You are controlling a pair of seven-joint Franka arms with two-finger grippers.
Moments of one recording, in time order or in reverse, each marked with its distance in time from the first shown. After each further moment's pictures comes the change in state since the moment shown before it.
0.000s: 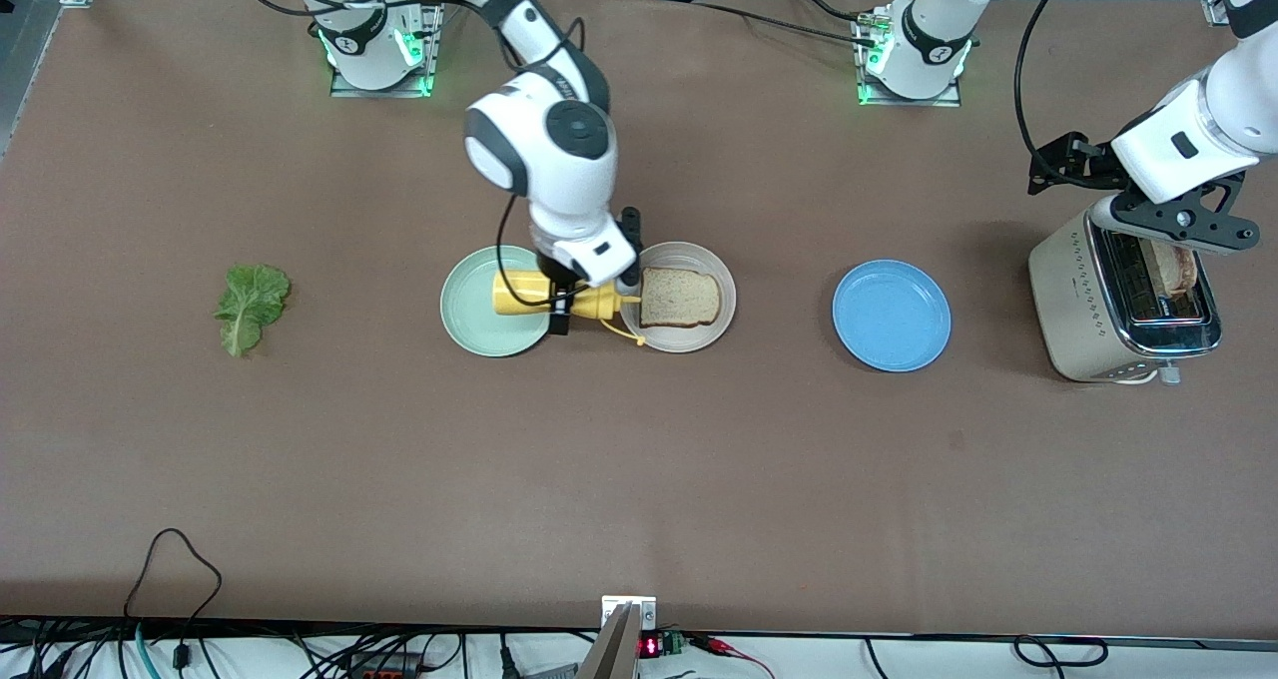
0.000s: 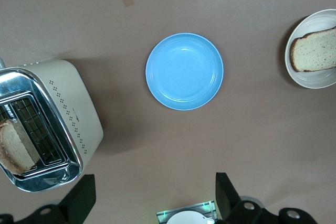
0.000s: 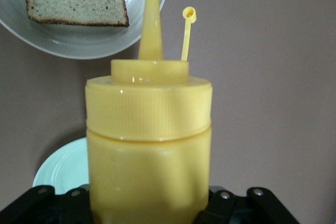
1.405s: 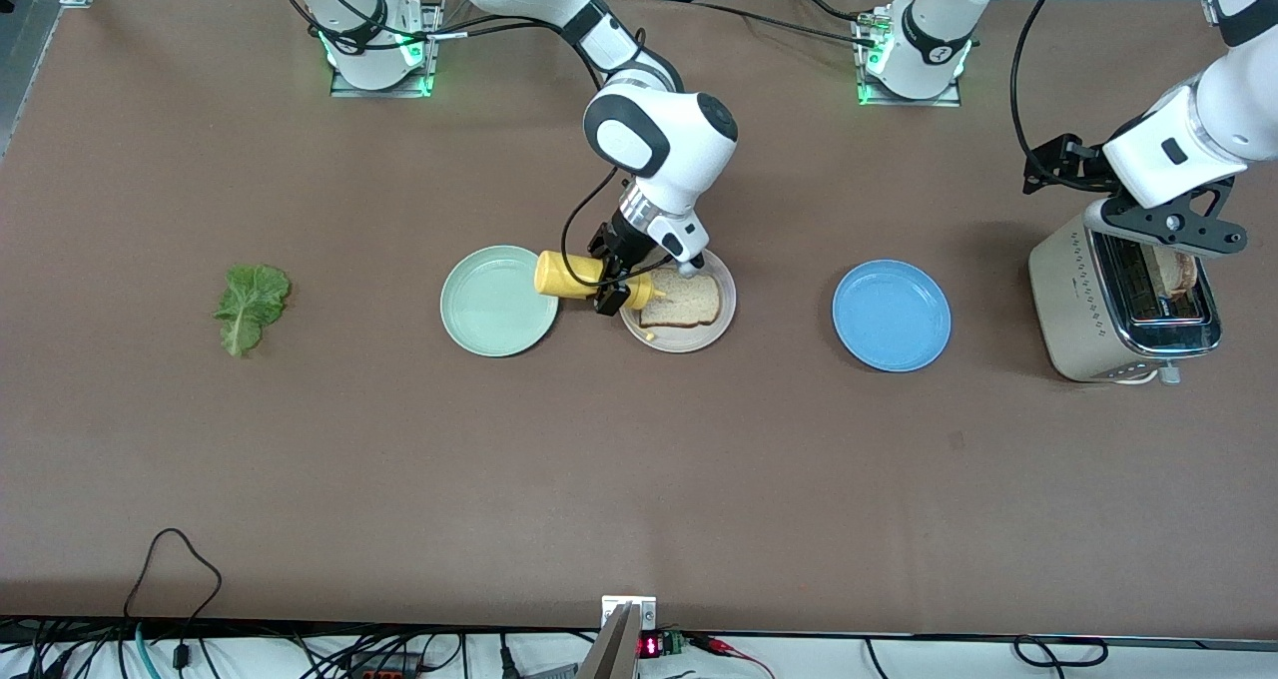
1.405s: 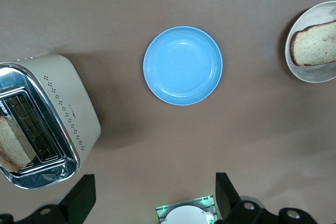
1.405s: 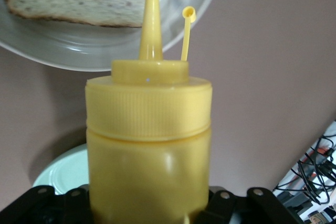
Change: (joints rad) left arm 0.000 0.009 -0.005 0.000 0.000 -0.021 0.000; right arm 0.174 0.195 -0.031 0.193 -0.251 -0.228 0.185
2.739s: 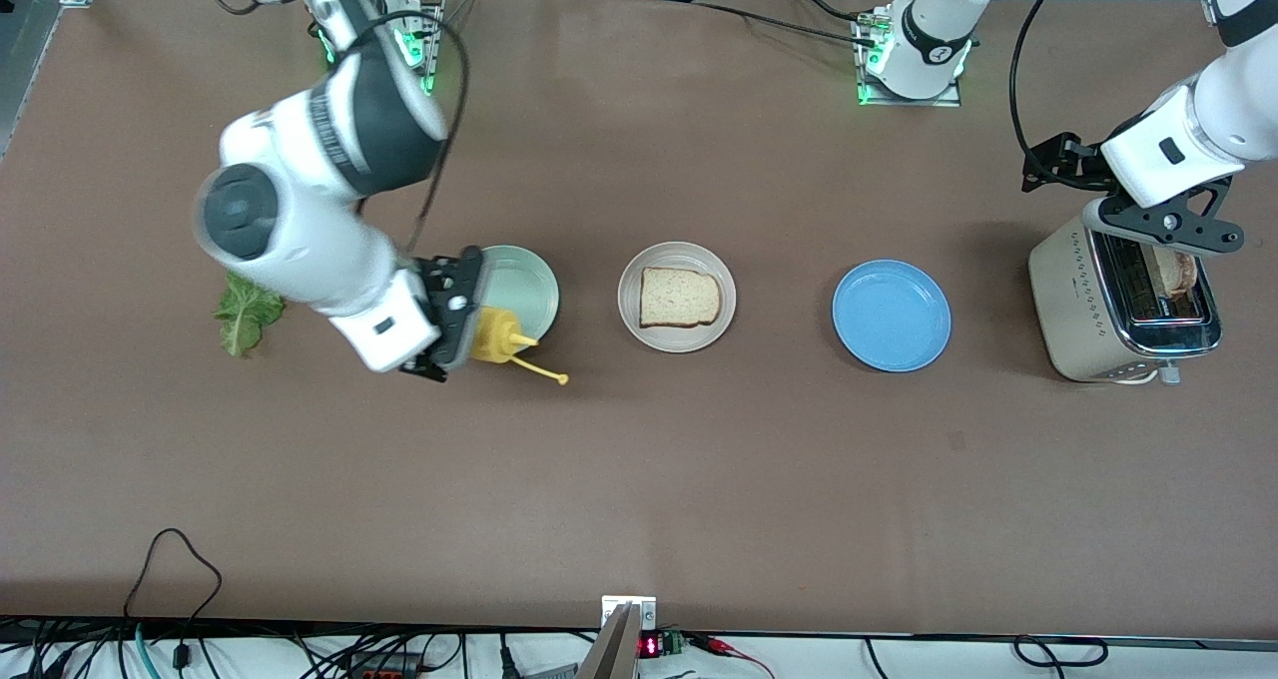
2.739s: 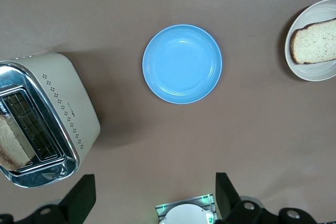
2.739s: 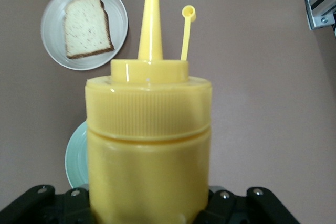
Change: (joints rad) left arm -0.001 0.000 -0.001 0.000 0.000 -0.003 0.000; right arm -0.537 -0.290 -0.026 -0.001 0.907 -0.023 -0.655
